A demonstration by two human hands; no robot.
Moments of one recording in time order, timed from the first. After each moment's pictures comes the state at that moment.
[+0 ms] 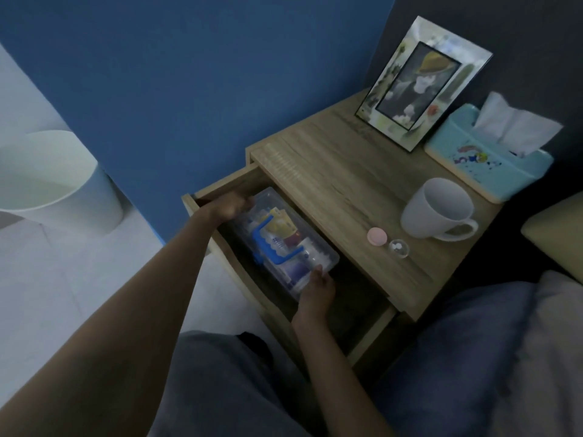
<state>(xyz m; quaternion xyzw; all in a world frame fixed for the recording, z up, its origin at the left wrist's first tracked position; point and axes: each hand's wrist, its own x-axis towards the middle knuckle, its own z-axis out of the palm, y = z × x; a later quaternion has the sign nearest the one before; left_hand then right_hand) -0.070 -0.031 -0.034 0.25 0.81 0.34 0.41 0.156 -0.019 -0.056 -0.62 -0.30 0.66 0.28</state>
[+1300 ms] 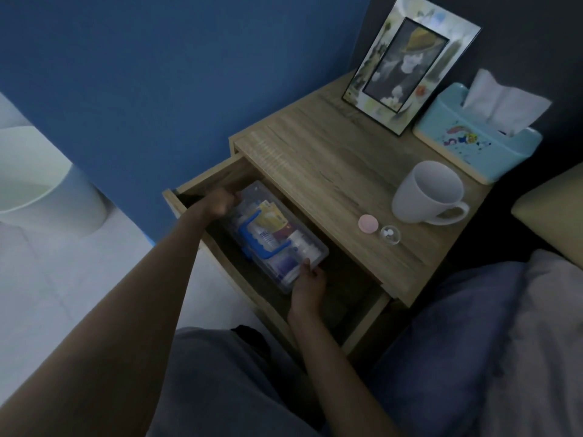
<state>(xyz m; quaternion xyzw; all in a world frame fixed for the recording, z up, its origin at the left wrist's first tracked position) -0.056 -0.024 -0.033 0.27 0.84 0.26 0.39 0.158 -0.014 -0.074 -0.63 -0.33 0.65 0.26</state>
